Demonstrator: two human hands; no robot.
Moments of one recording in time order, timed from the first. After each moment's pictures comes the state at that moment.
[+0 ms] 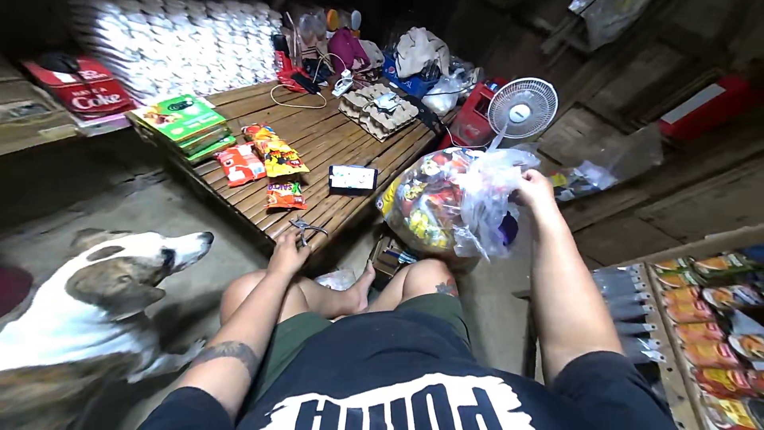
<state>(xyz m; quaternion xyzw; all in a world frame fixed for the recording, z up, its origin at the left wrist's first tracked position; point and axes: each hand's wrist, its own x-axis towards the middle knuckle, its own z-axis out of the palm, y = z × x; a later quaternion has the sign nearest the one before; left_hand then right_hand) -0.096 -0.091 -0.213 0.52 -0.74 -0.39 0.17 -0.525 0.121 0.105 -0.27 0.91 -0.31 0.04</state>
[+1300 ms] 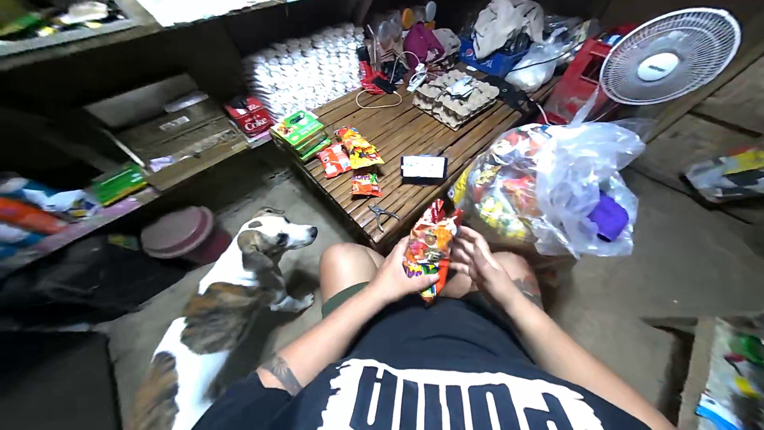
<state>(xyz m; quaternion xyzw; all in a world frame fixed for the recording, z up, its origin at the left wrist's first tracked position) -0.095 0.070 -0.062 0.33 -0.70 -0.58 0.24 -0.300 0.159 -0.041 -0.47 0.54 -0.53 0.46</state>
